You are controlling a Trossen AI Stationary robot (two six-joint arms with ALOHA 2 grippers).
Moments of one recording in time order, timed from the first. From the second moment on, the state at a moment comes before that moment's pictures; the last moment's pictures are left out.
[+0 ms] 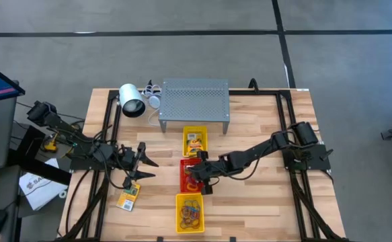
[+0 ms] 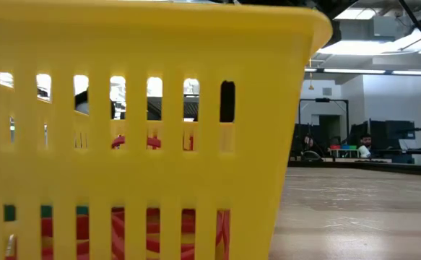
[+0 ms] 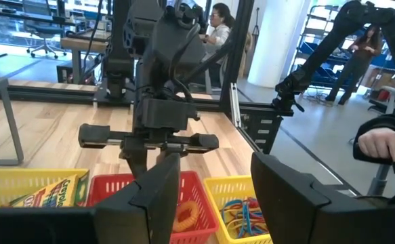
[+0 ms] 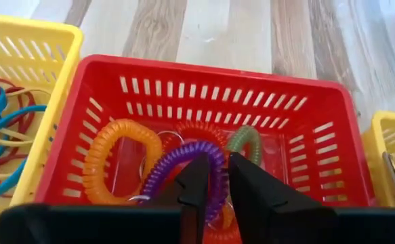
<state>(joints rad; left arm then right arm) -0.53 0.73 0.21 0.48 -0.31 -0.17 0.27 1.95 1.17 -0.01 0.18 0.03</state>
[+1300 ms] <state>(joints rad) -0.52 0.59 0.38 -0.34 -0.28 -0.42 0.19 1.62 1.26 -0.23 -0.01 -0.07</state>
